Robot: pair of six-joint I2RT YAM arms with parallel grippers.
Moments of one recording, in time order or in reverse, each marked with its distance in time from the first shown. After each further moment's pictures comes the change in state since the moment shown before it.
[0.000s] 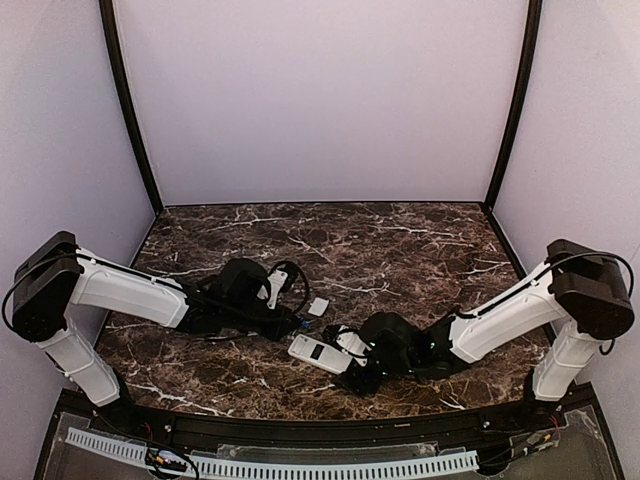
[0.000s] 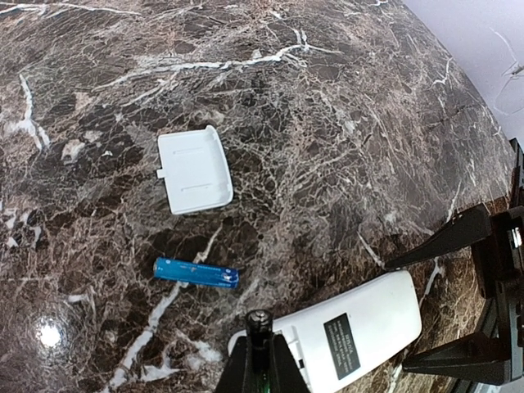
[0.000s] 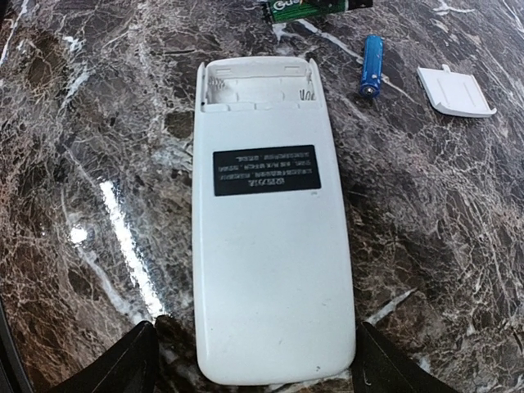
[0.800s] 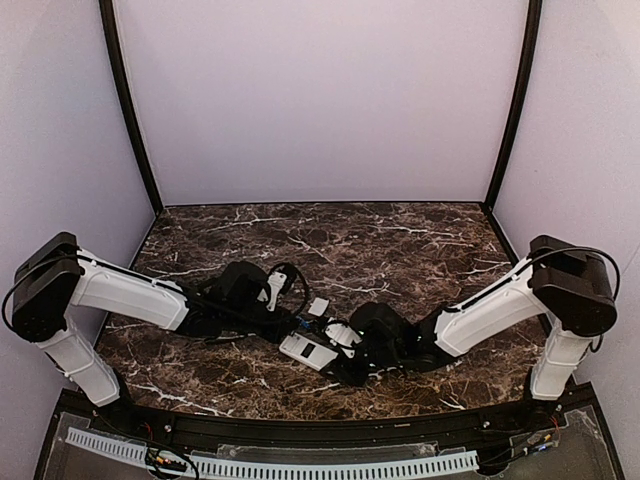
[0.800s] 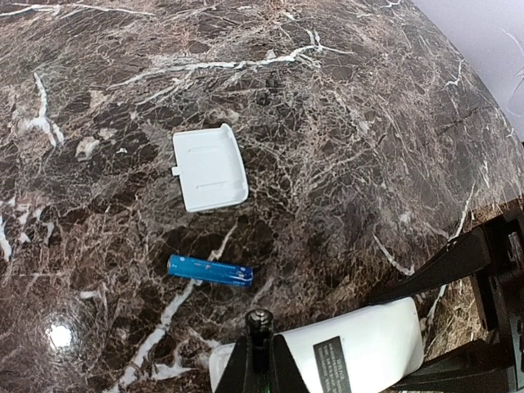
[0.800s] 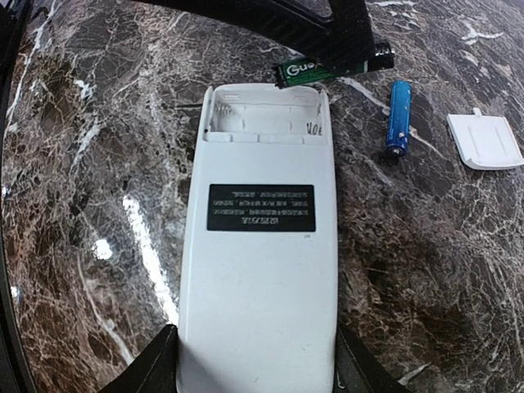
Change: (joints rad) left arm -0.011 0.000 -0.015 0.013 -0.048 -0.001; right arm -0.041 0.086 0.074 0.064 -0.121 -0.006
